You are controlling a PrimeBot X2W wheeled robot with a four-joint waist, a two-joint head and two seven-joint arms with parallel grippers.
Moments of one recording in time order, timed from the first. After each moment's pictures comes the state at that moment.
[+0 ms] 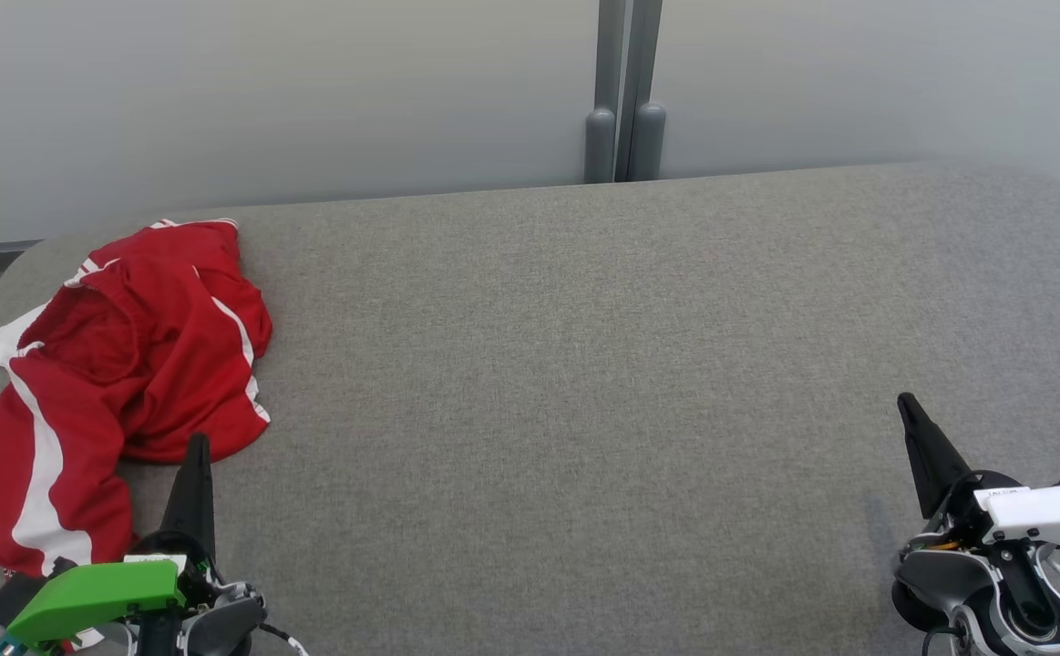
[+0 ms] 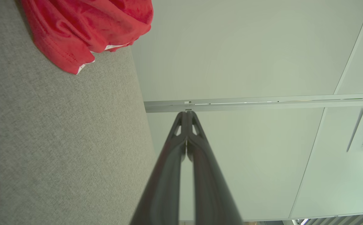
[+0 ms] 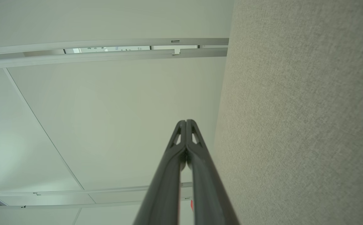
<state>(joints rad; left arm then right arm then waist) -0.05 0.05 0.06 0.19 -1.62 -0.13 0.04 -0.11 -0.05 -0.16 0.25 1.60 0.13 0.18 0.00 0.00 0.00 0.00</state>
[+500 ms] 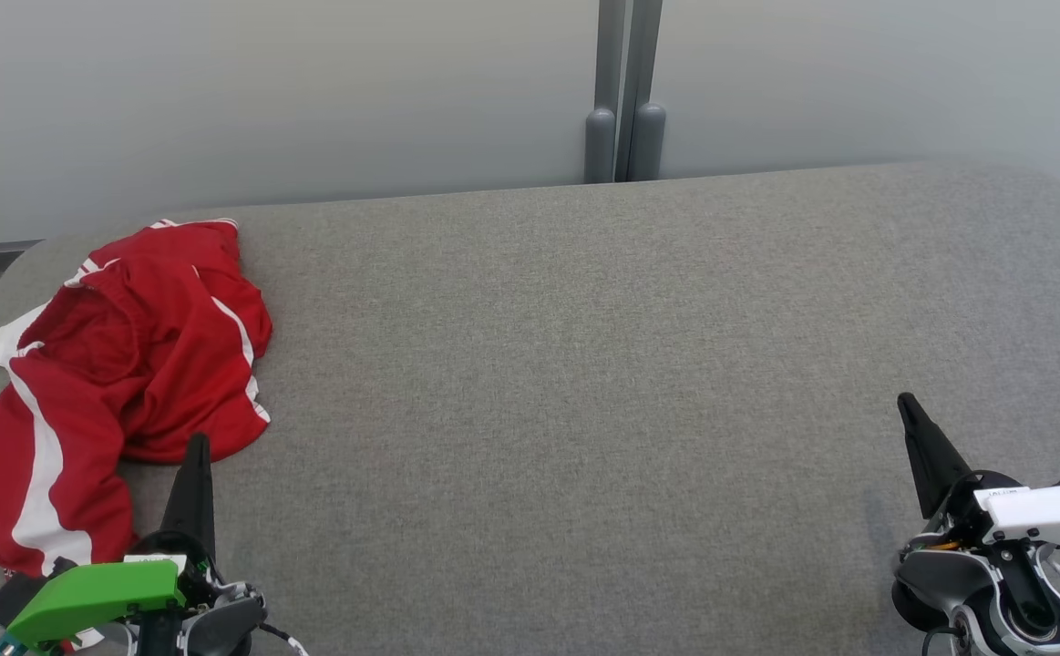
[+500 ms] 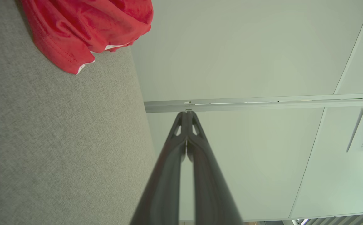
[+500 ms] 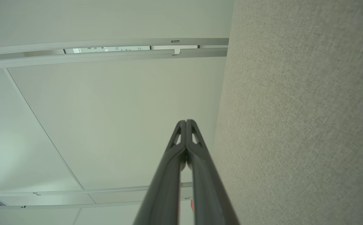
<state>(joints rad) -0.05 0.05 0.06 0.19 -1.62 -0.13 0.04 -0.11 -0.05 -0.16 0.25 1.60 0.13 0.18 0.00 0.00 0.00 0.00</state>
